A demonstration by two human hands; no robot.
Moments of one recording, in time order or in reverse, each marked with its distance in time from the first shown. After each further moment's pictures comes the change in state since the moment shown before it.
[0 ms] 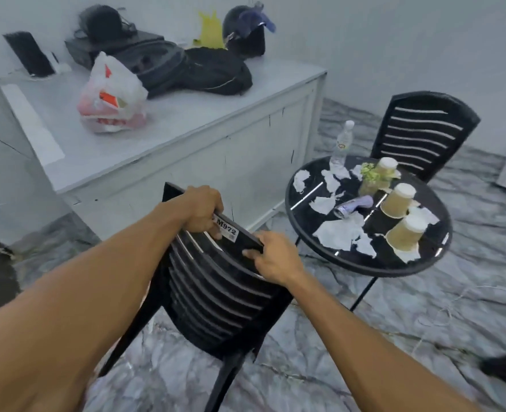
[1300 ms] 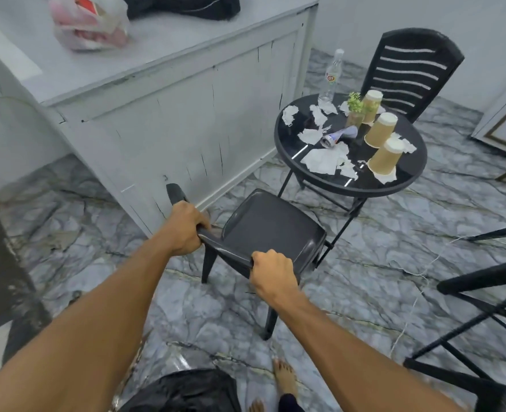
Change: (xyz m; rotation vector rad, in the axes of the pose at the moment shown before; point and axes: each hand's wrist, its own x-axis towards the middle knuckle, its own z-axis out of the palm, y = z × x) left_hand -0.130 0.040 0.222 -0.215 0.161 0.022; right_hand -0.203 0.042 0.118 -0.435 -0.092 0.033
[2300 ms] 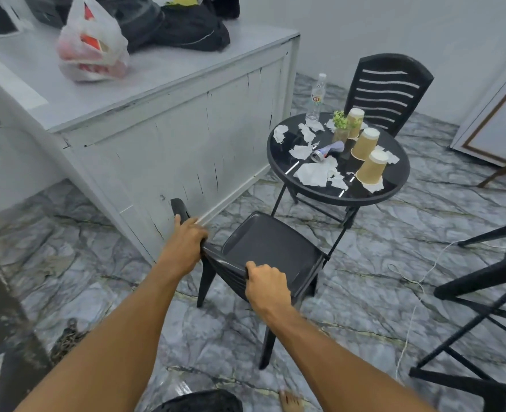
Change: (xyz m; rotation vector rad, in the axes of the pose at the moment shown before) left_hand -0.020 0.010 0.012 0.044 0.178 -0.024; right_hand -0.013 -0.017 0.018 0.039 0.085 0.025
